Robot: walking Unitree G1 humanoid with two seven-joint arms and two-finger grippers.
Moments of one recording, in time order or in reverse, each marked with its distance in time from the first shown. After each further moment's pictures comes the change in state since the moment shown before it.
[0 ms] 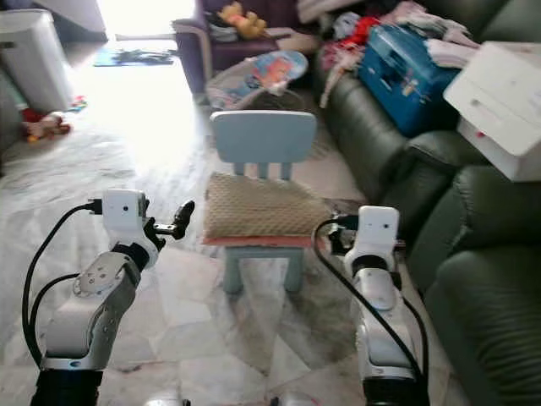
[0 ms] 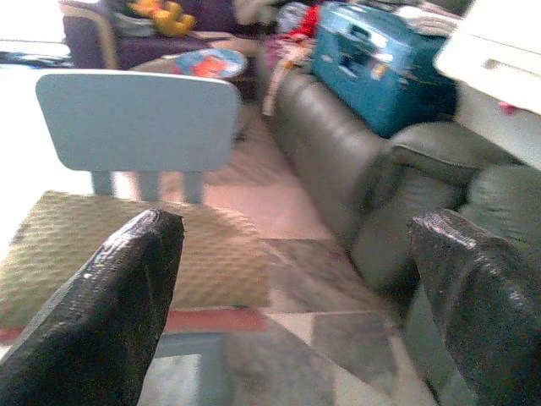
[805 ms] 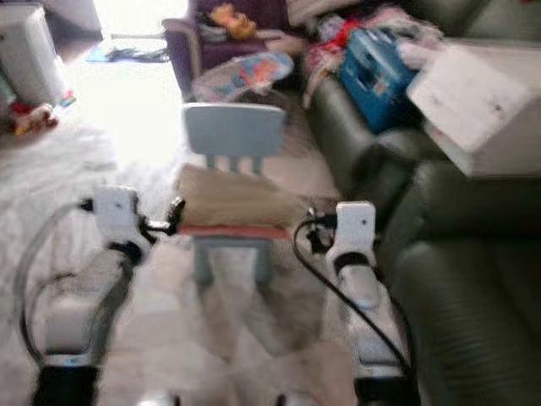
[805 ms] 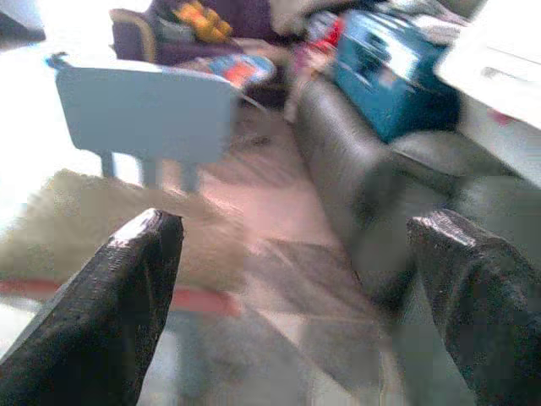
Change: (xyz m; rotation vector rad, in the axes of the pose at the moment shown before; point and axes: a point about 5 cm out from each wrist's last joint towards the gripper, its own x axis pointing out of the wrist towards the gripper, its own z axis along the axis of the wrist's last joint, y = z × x) left arm 0.005 -0.006 -0.002 -0.004 0.016 0.038; right arm -0.005 0.015 -0.001 -0.017 0.002 0.105
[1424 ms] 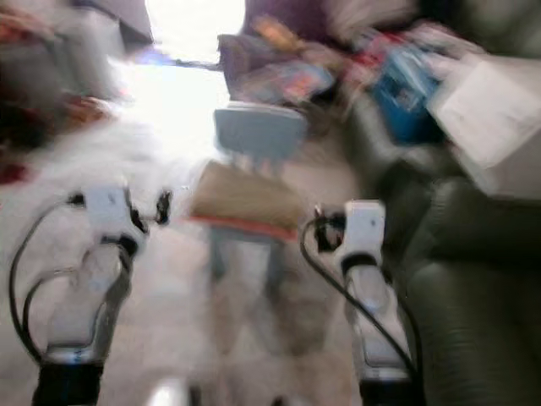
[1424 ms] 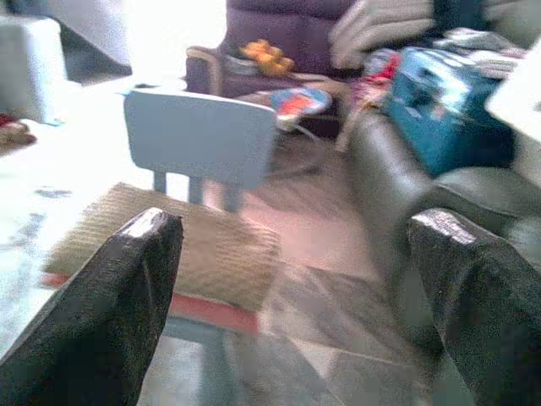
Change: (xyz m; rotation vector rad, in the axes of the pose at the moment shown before) left arm -0.001 0.023 0.008 0.061 -0.064 0.157; right arm 0.003 0.001 0.011 0.037 -0.057 0.013
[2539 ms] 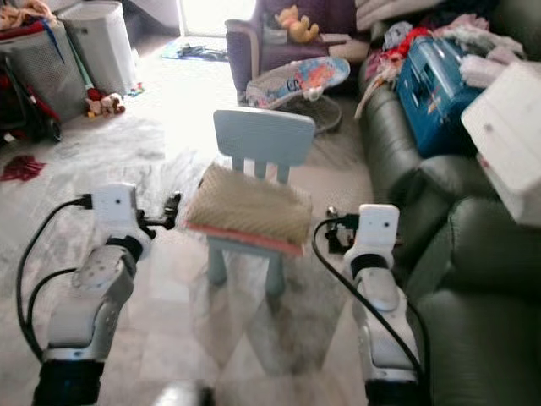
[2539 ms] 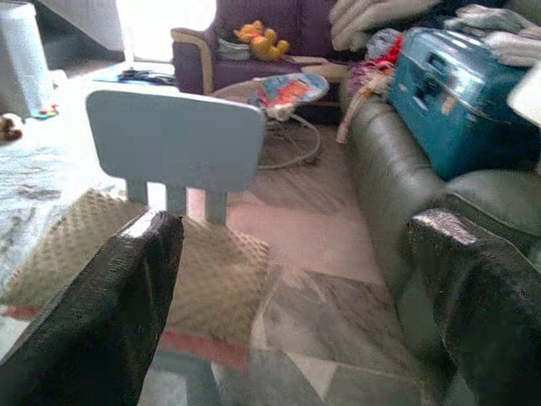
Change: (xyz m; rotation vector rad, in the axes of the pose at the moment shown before) left arm 0.003 -0.003 0.001 -0.030 0.010 -0.058; right arm -0.001 -0.011 -0.003 0.019 0.014 -0.042
